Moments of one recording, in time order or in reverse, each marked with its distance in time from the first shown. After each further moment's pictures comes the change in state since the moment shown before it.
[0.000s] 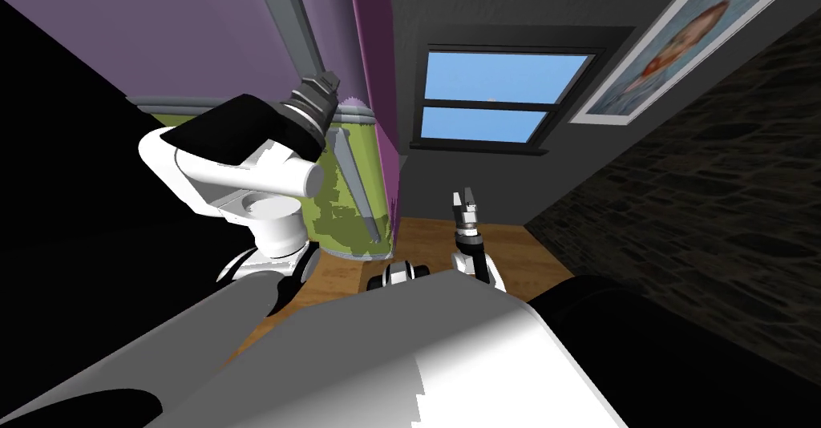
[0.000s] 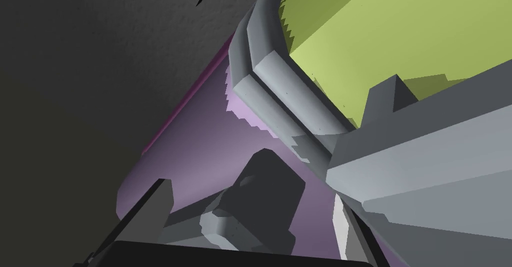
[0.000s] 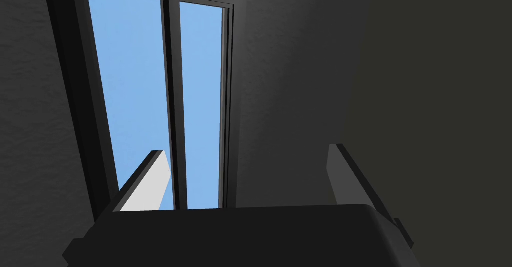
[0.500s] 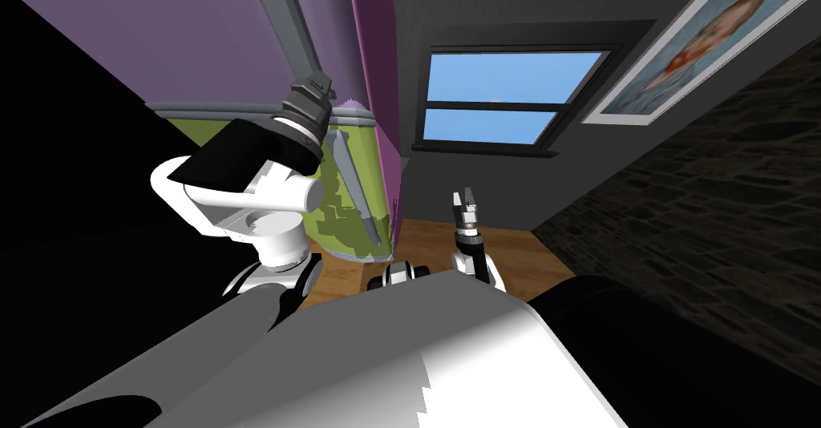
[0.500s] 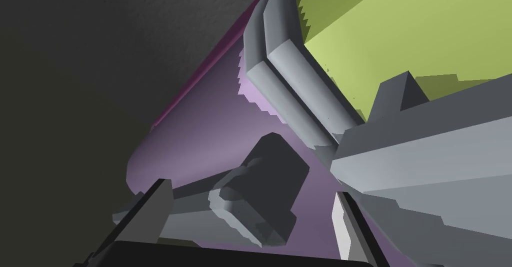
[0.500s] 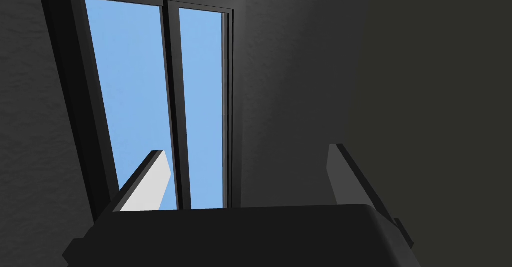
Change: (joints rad) left arm 0.123 -0.043 0.013 -0.082 -0.042 -0.113 0.046; right arm 0.000 0.000 0.000 0.000 0.000 0.000 0.000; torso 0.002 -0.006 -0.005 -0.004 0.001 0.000
